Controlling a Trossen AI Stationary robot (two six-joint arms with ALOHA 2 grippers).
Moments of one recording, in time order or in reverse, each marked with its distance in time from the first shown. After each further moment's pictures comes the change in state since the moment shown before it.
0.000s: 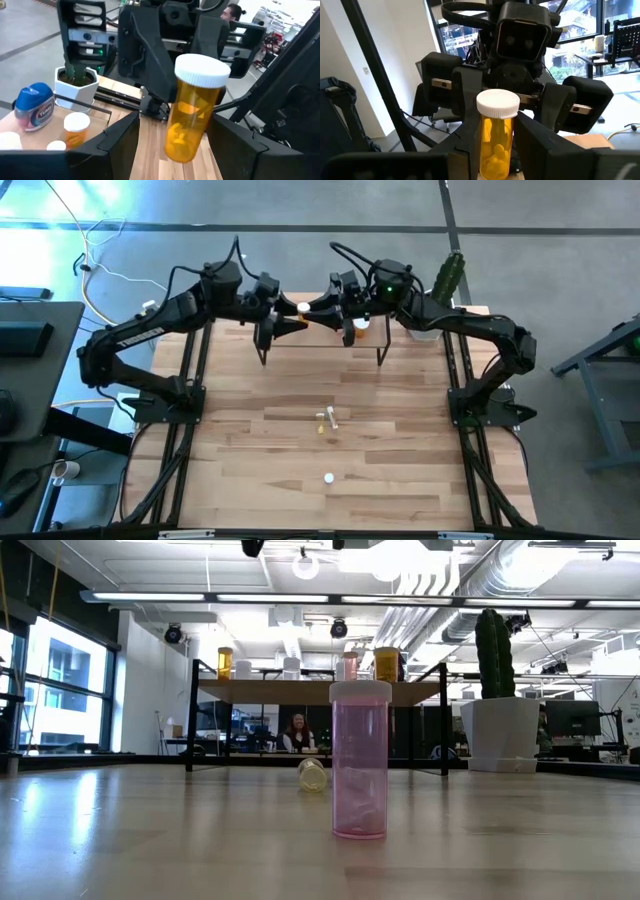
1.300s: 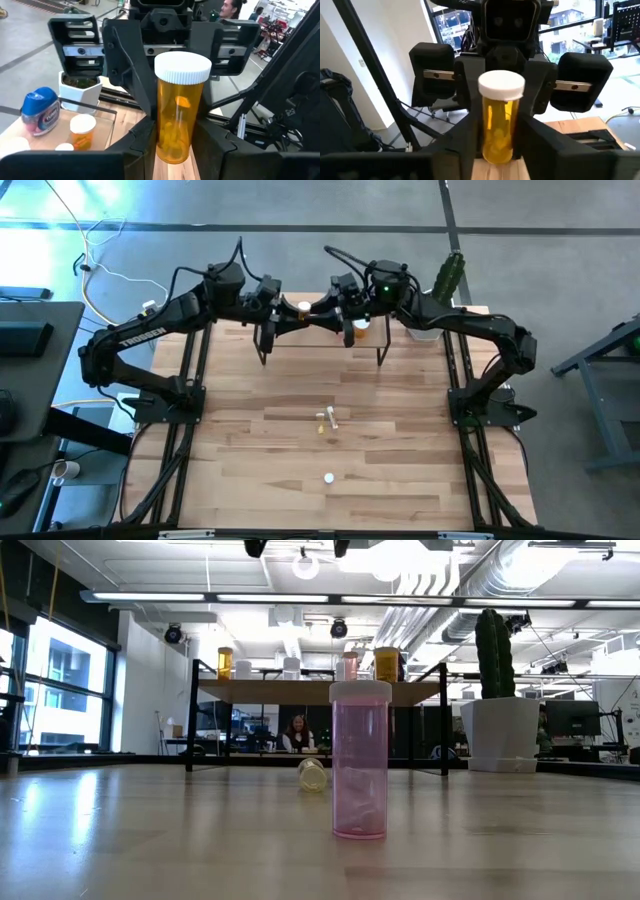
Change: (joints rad) left arm 0.006 0.008 -0.001 -0.007 -0.005 0.081; right arm -0.005 0.000 0.000 -0.089 -0.006 -0.013
